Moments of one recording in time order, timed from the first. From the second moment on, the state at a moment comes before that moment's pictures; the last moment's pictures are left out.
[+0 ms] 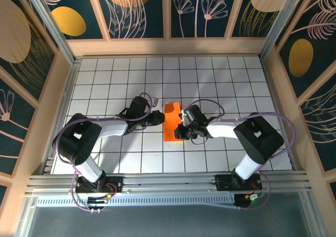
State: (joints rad) left arm -0.60 1.68 0.71 0.29 0.45 -0.70; right arm 0.71 1.64 0.66 -0.03 -0.42 0.64
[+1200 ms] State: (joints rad) left arm -0.57 1.94 0.87 0.33 0.39 -0.74; right arm 0.71 1.64 0.66 -0.03 -0.42 0.62
